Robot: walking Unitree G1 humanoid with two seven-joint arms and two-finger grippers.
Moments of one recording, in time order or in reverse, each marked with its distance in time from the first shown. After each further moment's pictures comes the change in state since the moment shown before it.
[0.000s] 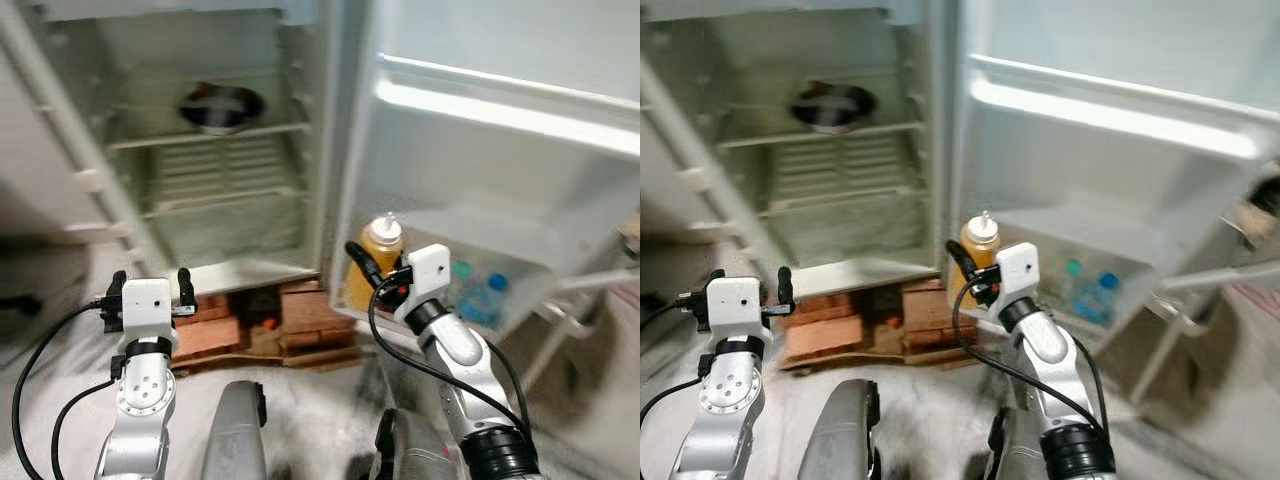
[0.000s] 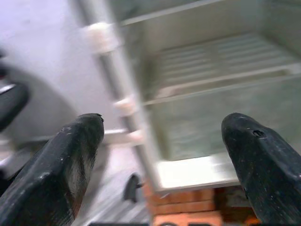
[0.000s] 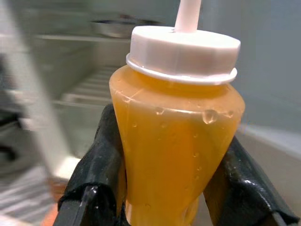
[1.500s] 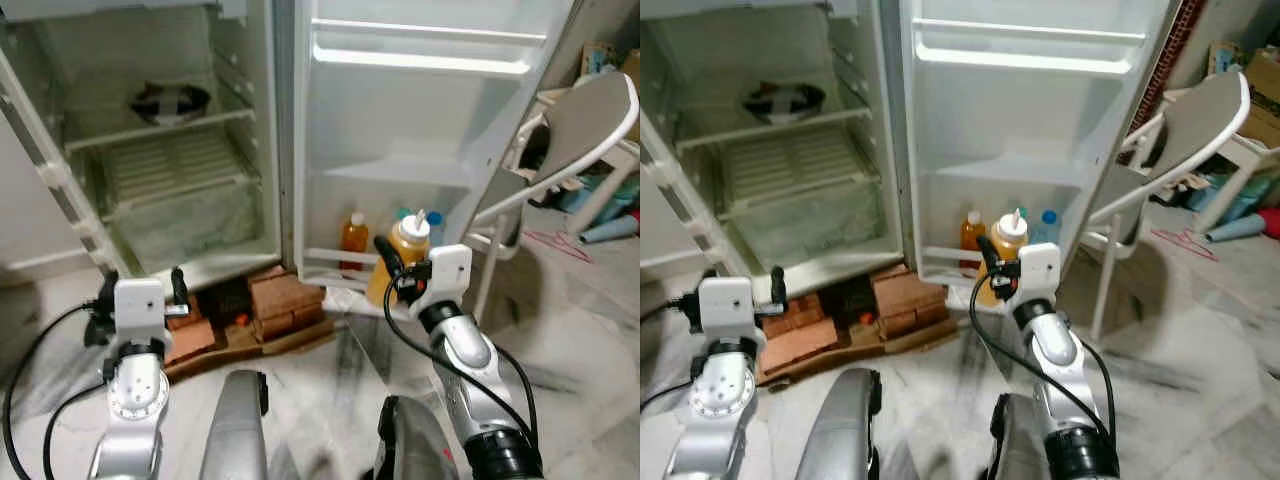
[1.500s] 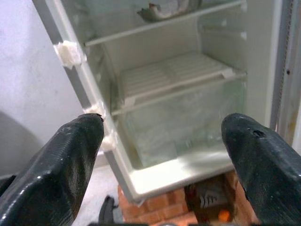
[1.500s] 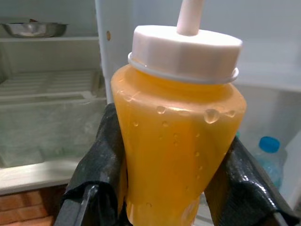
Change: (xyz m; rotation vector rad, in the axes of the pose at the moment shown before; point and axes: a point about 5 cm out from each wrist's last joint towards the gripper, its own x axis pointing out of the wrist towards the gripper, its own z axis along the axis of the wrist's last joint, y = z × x) left arm -0.003 0.002 -0.003 -0.002 -0.002 0.006; right arm -0.008 -0.025 -0.002 0.004 0.019 -0.221
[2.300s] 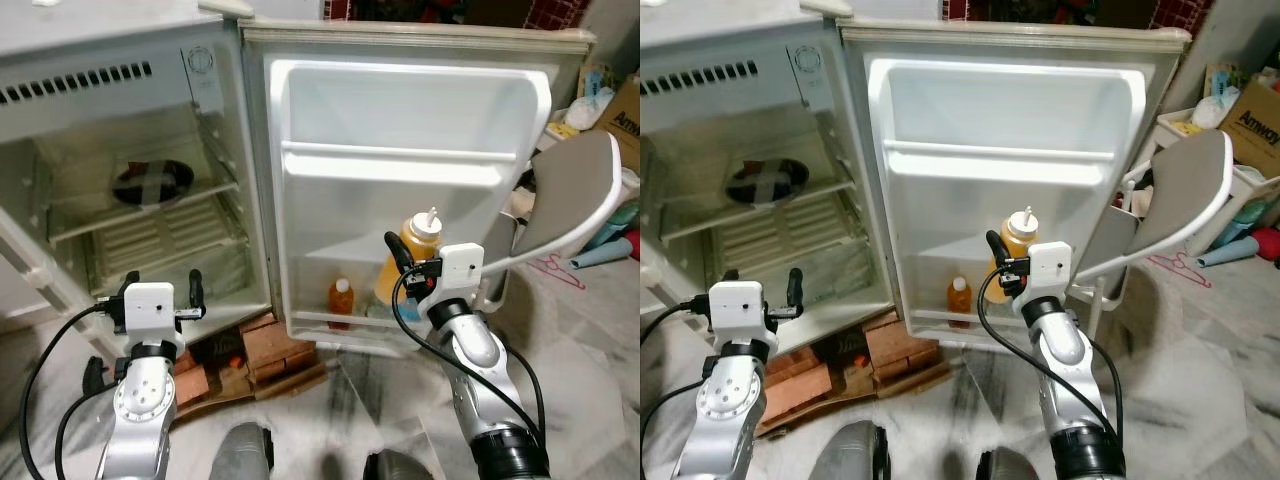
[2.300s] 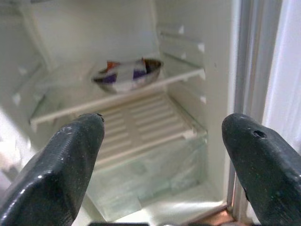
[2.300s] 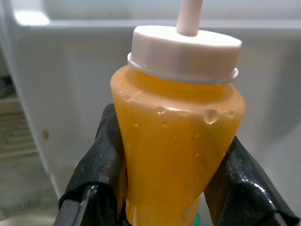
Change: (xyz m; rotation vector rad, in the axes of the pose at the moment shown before) left arm -0.002 -0.009 0.002 -0.070 -0.018 -0.095; right arm -0.004 -0.008 0.002 -0.007 -0.014 -0.046
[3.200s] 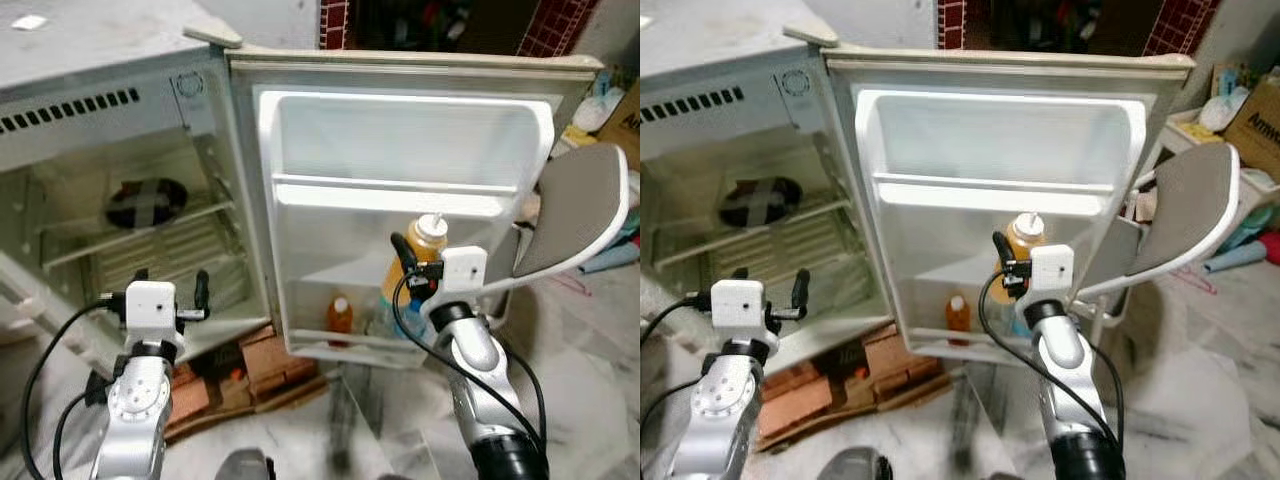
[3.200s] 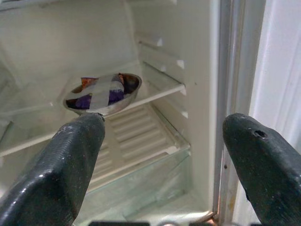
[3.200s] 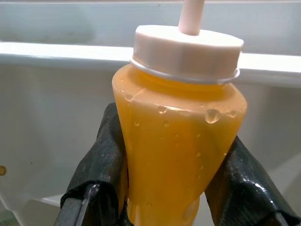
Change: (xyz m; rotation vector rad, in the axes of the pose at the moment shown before) left arm -0.001 -0.004 -0.002 -0.030 0.011 -0.093; right arm -0.005 -0.007 -0.003 -0.040 0.008 -0.070
